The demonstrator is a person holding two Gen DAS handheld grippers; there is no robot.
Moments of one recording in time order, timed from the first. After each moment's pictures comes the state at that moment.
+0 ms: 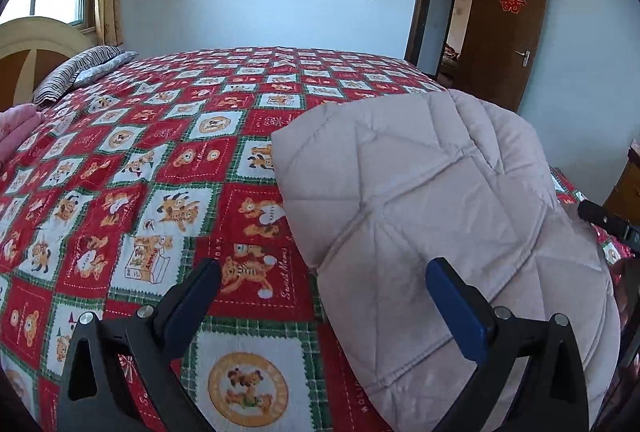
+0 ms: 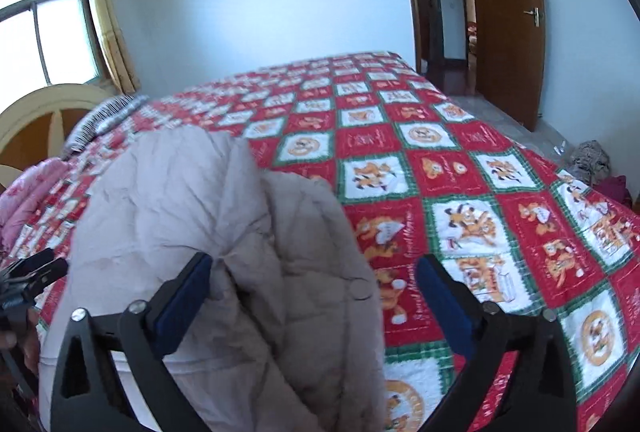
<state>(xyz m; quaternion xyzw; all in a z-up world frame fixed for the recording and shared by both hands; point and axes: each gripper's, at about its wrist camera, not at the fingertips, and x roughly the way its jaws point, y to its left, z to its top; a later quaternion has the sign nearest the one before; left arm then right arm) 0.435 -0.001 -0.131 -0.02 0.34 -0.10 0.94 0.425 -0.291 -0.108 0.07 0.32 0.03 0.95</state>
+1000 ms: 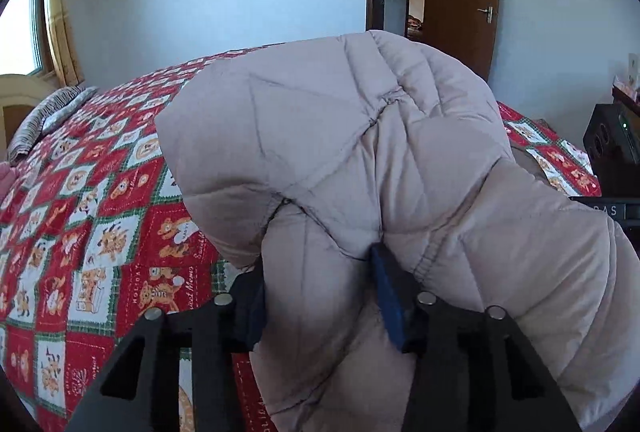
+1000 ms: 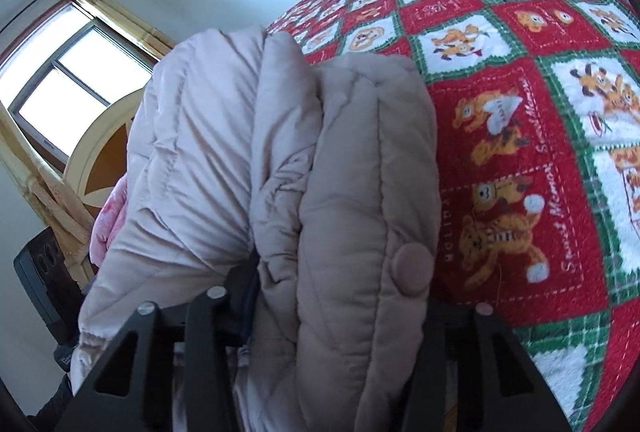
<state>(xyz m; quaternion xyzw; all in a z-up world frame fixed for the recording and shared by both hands) 0.442 -0.083 -0.138 0.07 0.34 -0.14 0.93 0.464 -0.301 -0.177 0.25 0.41 0.22 0.85</state>
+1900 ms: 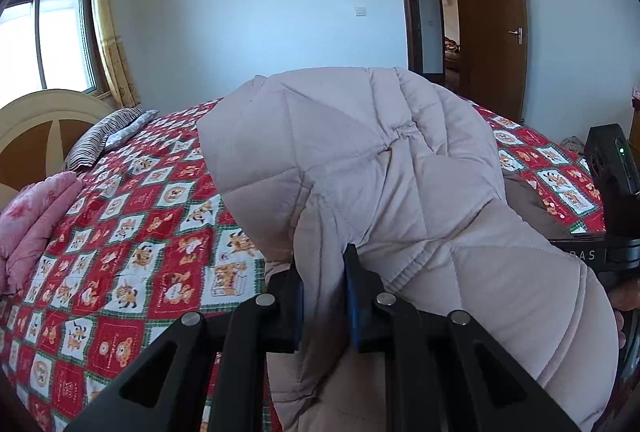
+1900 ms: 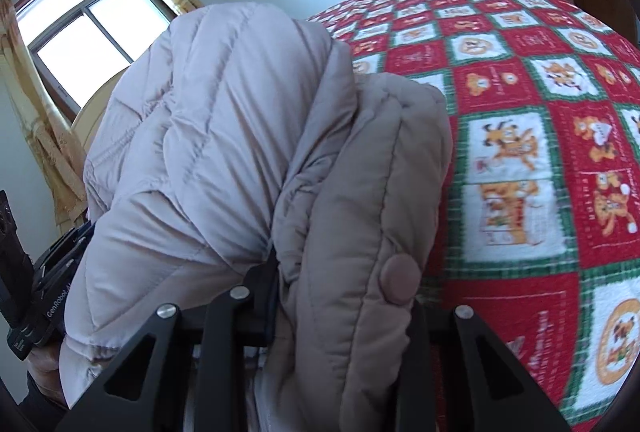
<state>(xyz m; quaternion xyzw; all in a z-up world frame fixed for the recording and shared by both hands) 0.371 0.015 -0.075 0.08 0.29 -0.06 0.95 0.439 -0.186 -0.142 0.17 0.40 0.25 0.86</state>
